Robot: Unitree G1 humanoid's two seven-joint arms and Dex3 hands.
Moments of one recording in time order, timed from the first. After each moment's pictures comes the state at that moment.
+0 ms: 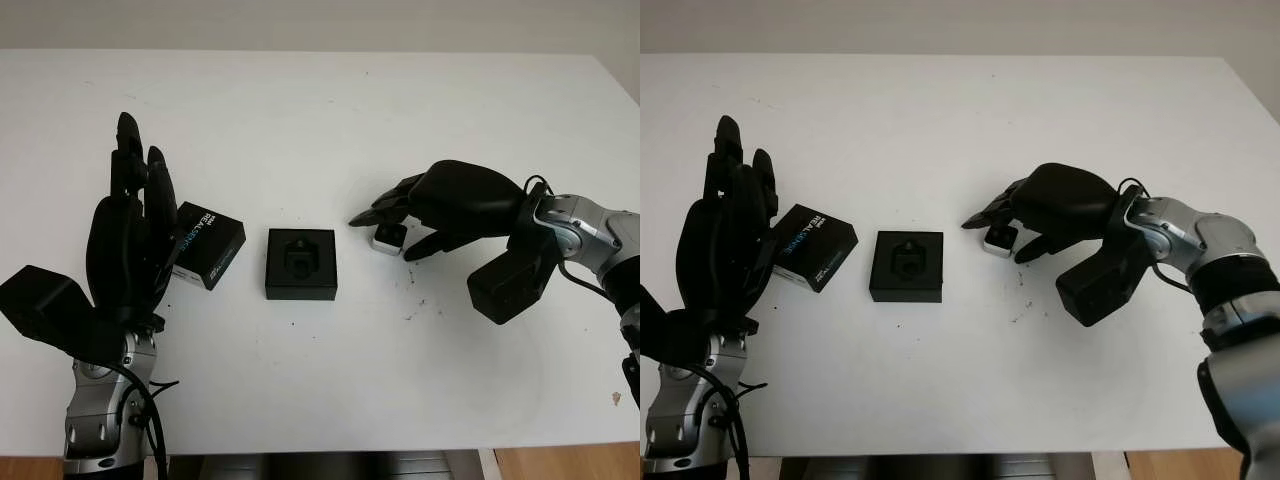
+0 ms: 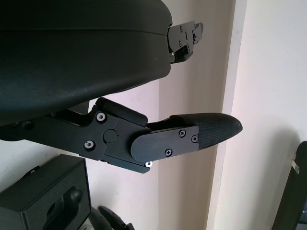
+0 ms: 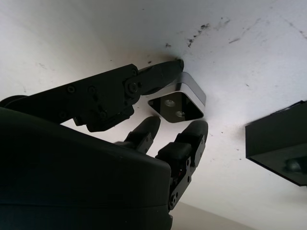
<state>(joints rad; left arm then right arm) -0.11 0.14 0.21 -0.25 -0.27 0.05 -0.11 -0.95 -0.74 0.49 0.96 -0.85 -1.00 -0.10</state>
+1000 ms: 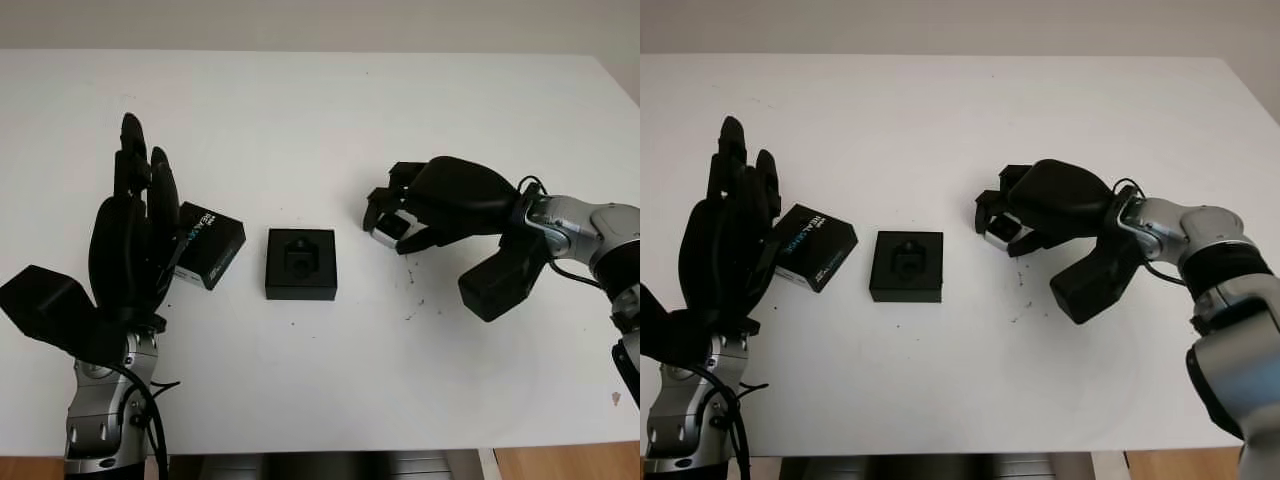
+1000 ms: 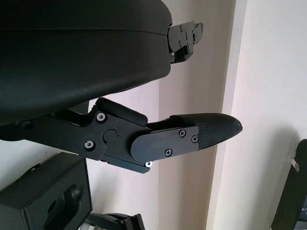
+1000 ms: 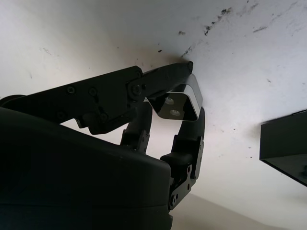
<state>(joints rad) -0.11 0.14 0.21 -0.25 -0.27 0.05 -0.11 -1.03 -0.73 0.60 1.06 -1.00 -0.94 -0.34</state>
